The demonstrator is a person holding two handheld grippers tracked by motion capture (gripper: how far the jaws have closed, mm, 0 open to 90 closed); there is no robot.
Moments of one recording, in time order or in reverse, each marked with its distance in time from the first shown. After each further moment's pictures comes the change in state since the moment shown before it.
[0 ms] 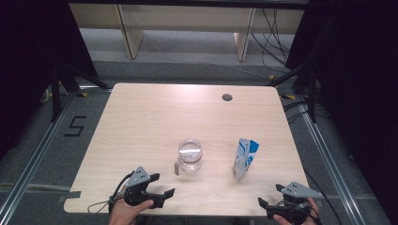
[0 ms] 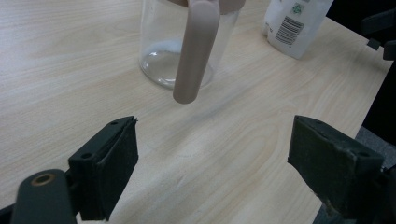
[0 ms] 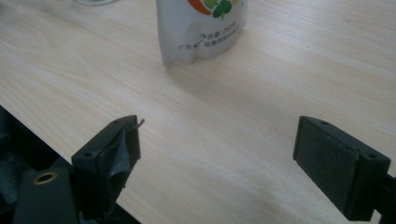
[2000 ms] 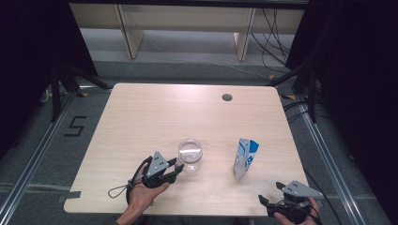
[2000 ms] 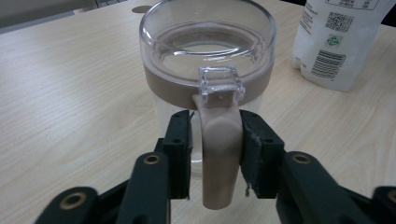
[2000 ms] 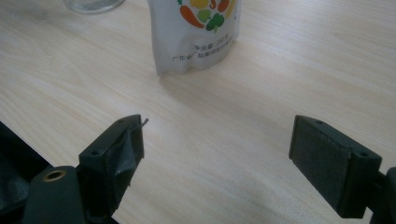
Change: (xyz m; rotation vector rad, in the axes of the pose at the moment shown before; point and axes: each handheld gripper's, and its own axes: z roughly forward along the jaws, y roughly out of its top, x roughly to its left) left arm -0.007 0.041 0.044 -0.076 0.120 0.219; right arm -0.001 0.003 -0.002 -0.030 -0.031 -0.021
